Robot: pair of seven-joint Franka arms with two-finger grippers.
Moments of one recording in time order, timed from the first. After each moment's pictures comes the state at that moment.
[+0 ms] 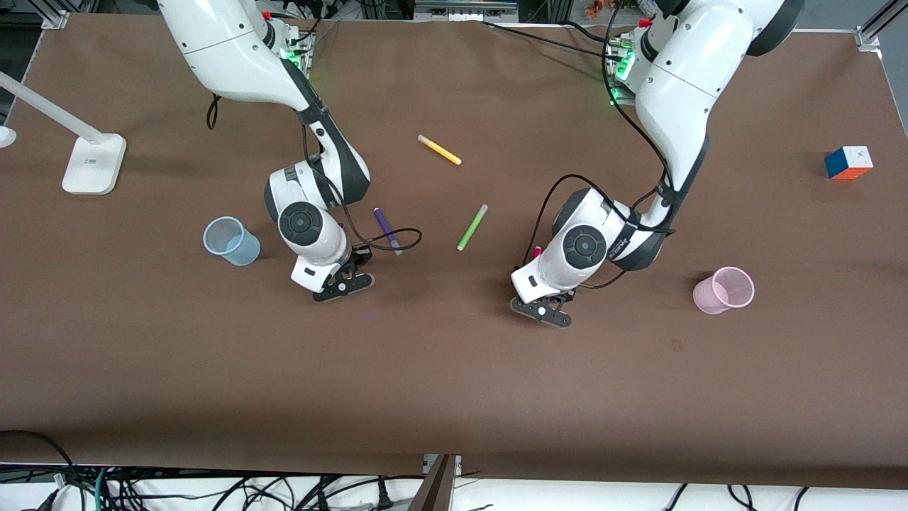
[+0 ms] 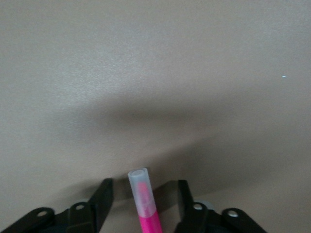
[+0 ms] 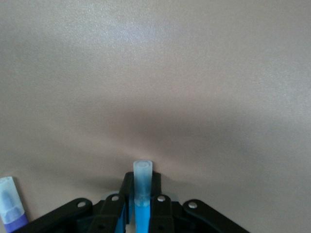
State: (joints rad) left arm -0.28 0.81 -0.22 -1.57 0.08 2.37 -0.18; right arm 0.49 0.65 -0.04 -1.79 0.05 2.37 0.07
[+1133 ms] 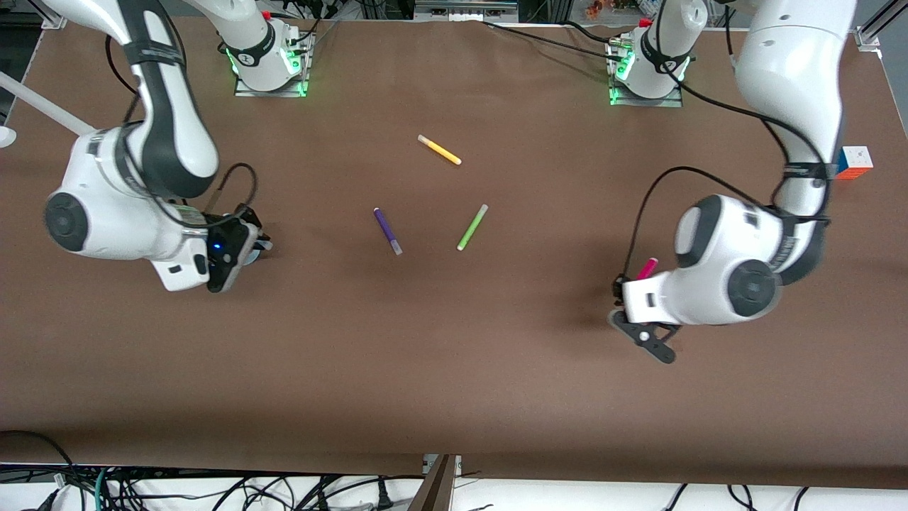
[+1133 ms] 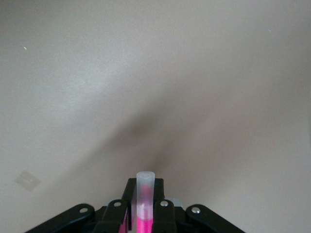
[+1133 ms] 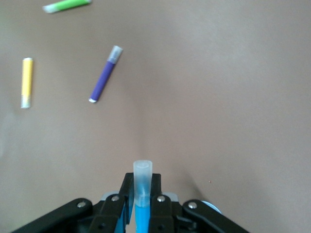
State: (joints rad) left arm -0.01 0.69 -0.21 -1.31 -0.07 1.84 0.56; right arm 0.27 0.36 -0.20 -1.70 0.39 1.78 -1.14
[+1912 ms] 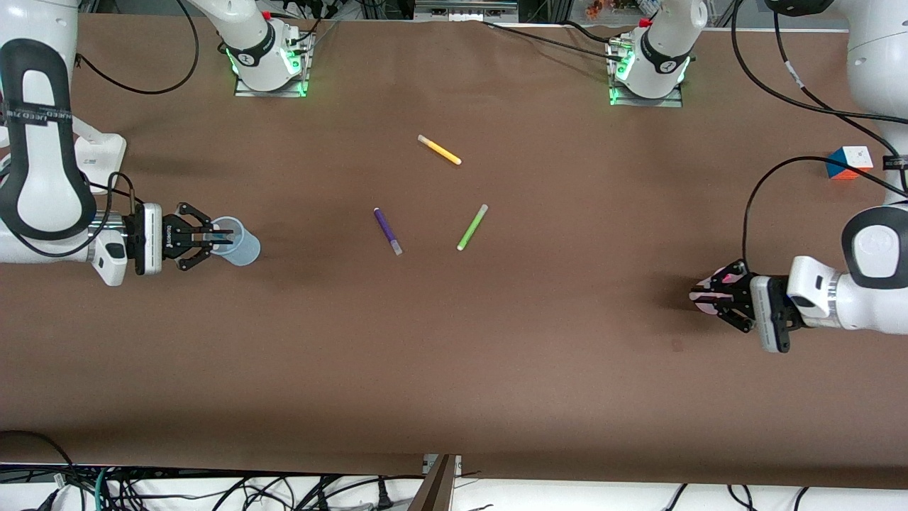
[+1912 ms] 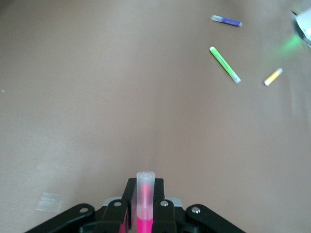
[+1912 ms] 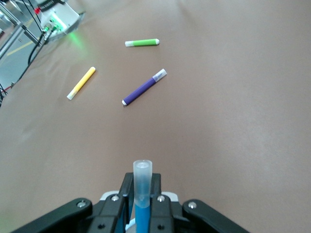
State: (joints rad) left arm 0.32 0.70 -0.21 -1.30 -0.42 1.66 1.48; right arm 0.07 0.49 -0.31 -1.79 0.80 1.64 -1.94
